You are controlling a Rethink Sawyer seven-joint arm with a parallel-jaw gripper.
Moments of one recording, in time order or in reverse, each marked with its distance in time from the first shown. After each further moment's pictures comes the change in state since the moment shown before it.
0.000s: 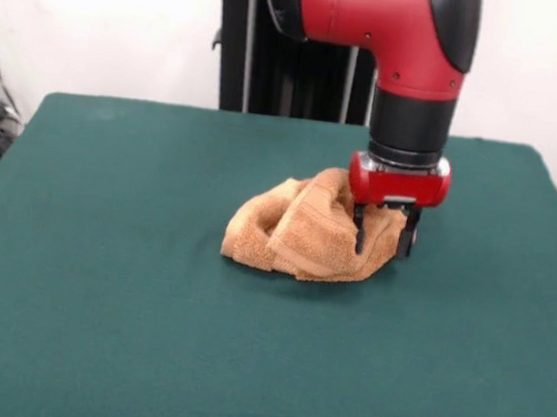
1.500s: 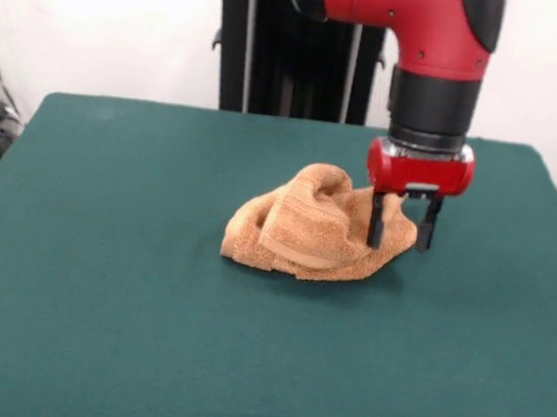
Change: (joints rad) arm 0.041 -0.067 -0.011 0.011 0.000 0.000 0.000
